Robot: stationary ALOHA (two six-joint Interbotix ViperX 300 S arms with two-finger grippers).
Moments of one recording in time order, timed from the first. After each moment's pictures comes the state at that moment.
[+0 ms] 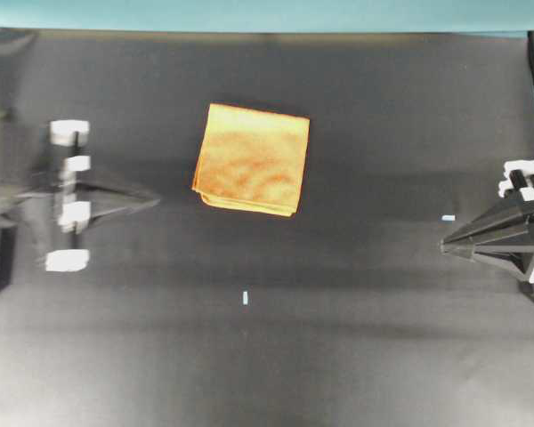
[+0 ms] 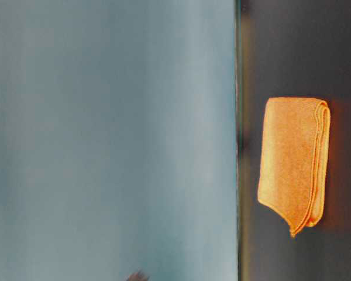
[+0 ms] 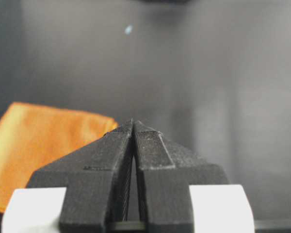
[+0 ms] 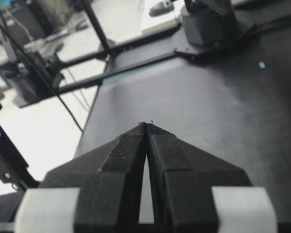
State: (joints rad) left arm 0.11 -0.54 1.11 0.04 -0.50 0.01; right arm 0.18 -0.97 1.18 0.00 -0.18 0.40
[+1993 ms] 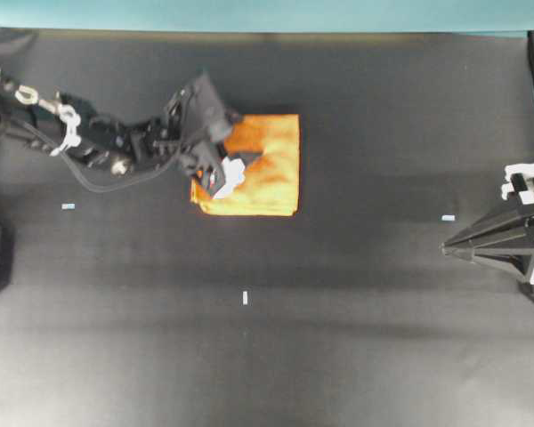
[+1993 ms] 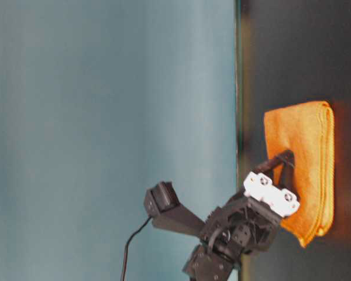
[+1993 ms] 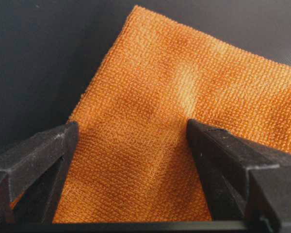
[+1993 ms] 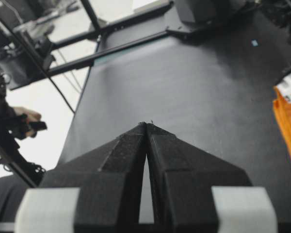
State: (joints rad) left arm 0.35 0.32 0.72 0.04 -0.54 -0.04; right arm 0.18 -1.00 1.21 0.00 -0.13 0.40
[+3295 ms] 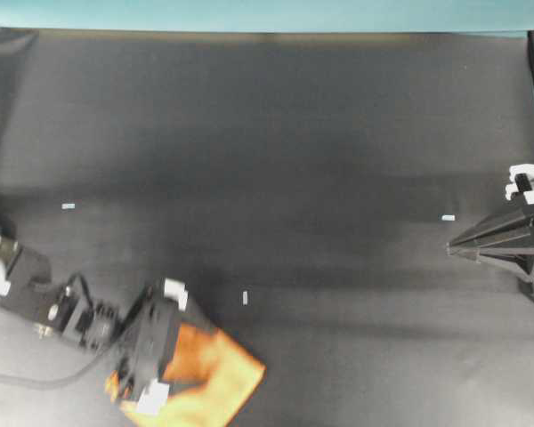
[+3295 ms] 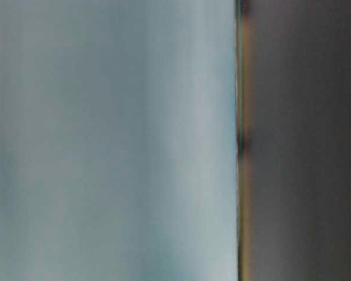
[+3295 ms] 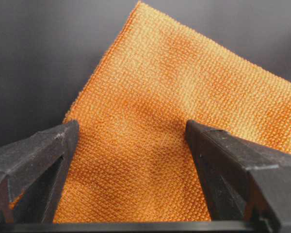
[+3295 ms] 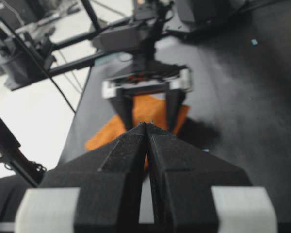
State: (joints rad) left arm -0.40 0.19 0.88 0.04 -0.49 -0.22; right arm 0.18 -1.02 1.22 0.01 -0.13 0.40
